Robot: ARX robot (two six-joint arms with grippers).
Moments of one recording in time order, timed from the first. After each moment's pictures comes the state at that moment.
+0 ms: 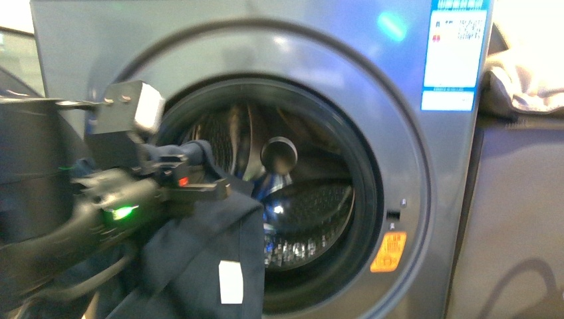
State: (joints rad) left arm -0.24 1.89 0.93 1.11 0.04 -0.05; right arm 0.75 1.60 2.01 -0.22 0.41 0.02
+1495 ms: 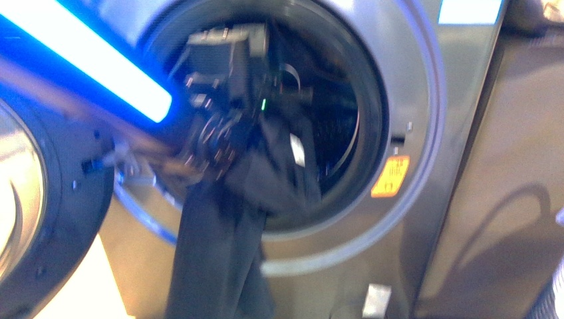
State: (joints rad) left arm -0.34 2.54 1.93 0.91 -0.21 0.16; right arm 0.15 0.51 0.39 0.13 0.14 0.00
